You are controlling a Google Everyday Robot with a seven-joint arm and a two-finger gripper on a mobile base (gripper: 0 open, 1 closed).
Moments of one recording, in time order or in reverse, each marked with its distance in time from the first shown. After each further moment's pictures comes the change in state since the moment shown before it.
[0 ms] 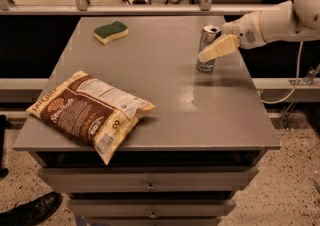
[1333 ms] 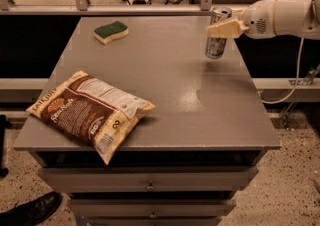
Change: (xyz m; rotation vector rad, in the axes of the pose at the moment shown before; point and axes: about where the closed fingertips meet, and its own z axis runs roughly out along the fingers) arm -0.040 -0.003 -0.031 0.023 -0.177 0.005
